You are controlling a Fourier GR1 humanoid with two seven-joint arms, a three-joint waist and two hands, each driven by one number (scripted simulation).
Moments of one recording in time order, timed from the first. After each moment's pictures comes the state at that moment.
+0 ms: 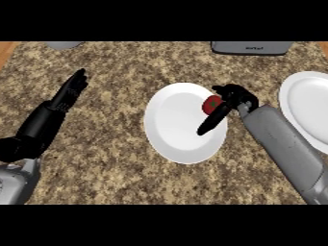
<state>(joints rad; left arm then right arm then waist) -0.22 0.43 -0.19 -1.60 0.15 -0.03 -0.05 -0.75 -0.31 0.45 -0.96 -0.16 0.11 0.92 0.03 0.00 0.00</state>
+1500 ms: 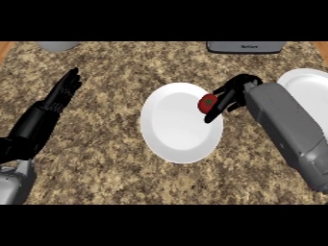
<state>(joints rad) -0.20 0.39 -0.12 -1.63 0.12 -0.08 -0.02 -0.95 -0.29 0.37 -0.58 -0.45 0.38 1.04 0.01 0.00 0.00</state>
